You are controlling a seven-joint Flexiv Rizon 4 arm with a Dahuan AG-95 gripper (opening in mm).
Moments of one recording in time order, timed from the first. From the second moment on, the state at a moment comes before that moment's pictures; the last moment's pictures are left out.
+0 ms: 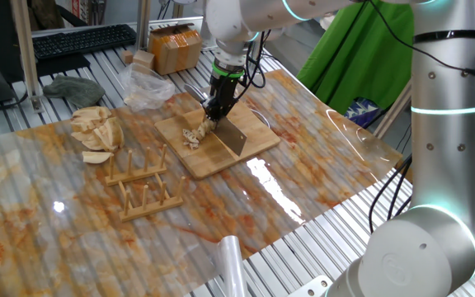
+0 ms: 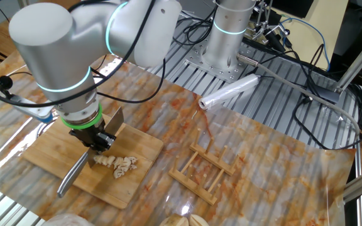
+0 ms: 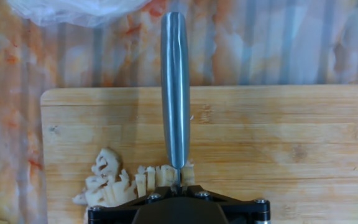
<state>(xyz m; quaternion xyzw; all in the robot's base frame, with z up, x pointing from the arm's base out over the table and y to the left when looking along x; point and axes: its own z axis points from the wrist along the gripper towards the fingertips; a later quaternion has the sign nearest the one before) 0.637 -0.104 0.036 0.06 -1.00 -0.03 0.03</state>
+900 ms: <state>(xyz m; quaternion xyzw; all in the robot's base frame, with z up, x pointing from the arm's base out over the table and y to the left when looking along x) 0.633 -0.100 0.057 0.05 -1.00 -0.03 0.03</state>
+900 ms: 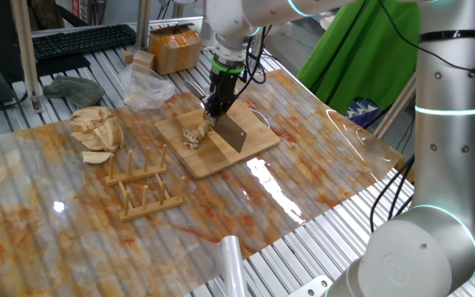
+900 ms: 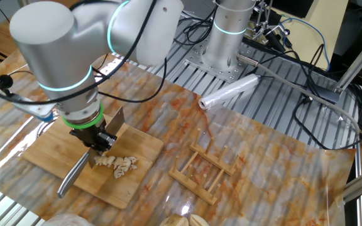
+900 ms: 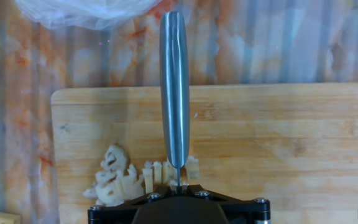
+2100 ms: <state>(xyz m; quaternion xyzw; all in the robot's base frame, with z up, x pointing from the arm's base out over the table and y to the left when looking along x) 0.640 -0.110 0.073 0.09 -1.00 0.00 0.04</state>
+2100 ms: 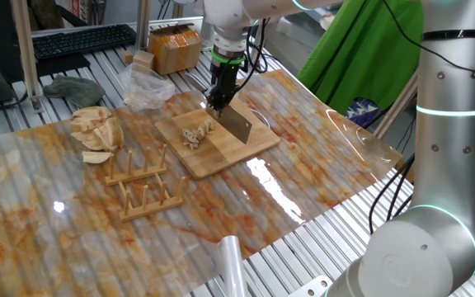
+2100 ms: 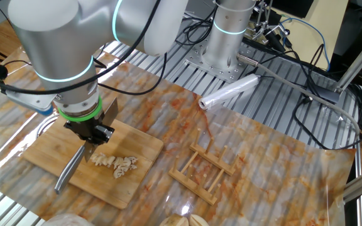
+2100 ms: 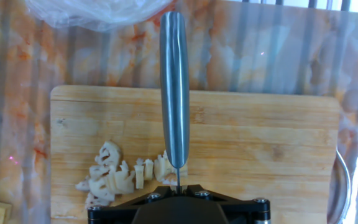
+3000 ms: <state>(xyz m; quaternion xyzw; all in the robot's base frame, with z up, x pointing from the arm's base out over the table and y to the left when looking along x) 0.640 -0.115 0.069 0.09 -1.00 0.00 0.03</state>
